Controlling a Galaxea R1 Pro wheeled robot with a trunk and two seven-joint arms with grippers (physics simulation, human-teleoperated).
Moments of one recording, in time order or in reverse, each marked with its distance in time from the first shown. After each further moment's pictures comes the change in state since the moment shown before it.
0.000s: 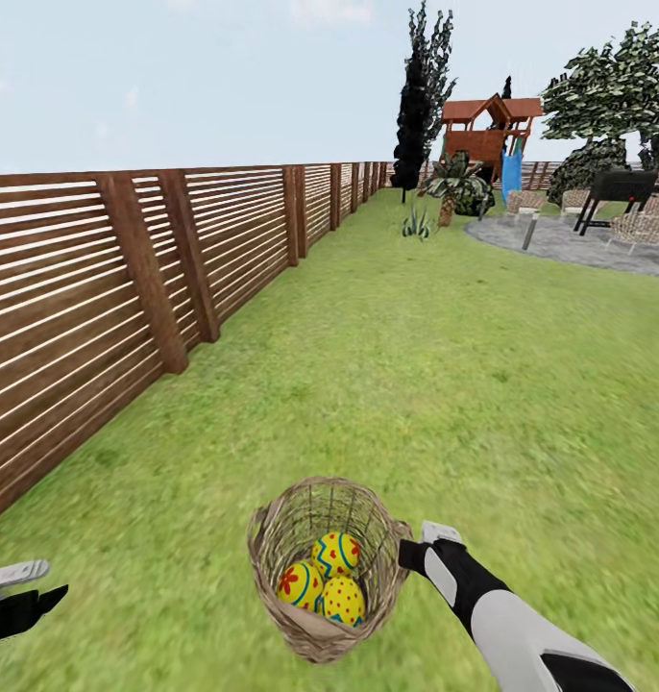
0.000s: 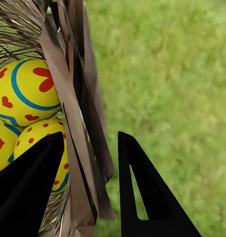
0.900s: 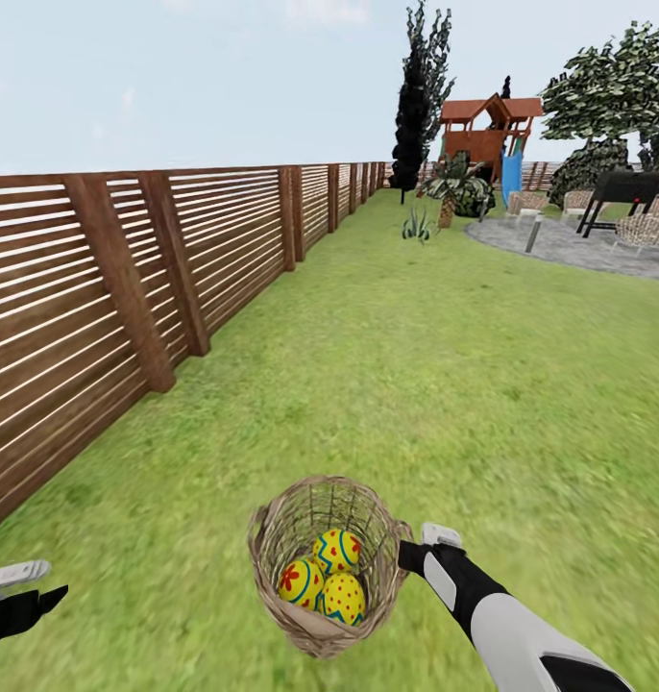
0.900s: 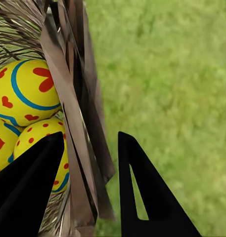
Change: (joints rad) left arm 0.000 0.000 -0.002 0.000 0.000 0.000 0.002; right arm 0.006 0.002 0.002 0.014 -0.001 -0.049 -0.001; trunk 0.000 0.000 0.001
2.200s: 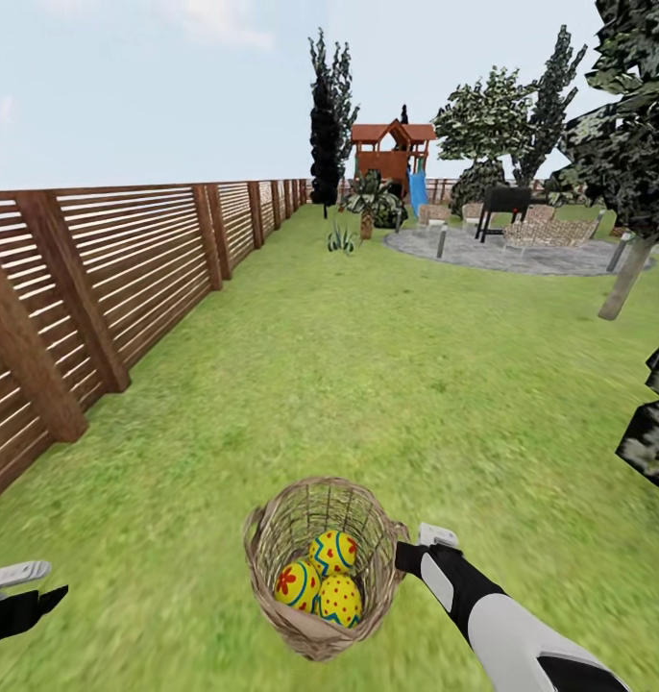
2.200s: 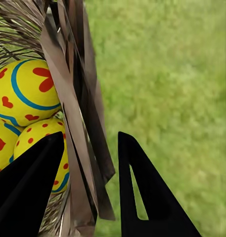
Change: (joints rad) left arm 0.000 0.000 0.000 0.001 0.000 0.000 0.000; right arm 0.000 0.009 0.004 0.005 0.000 0.000 0.001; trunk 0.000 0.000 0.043
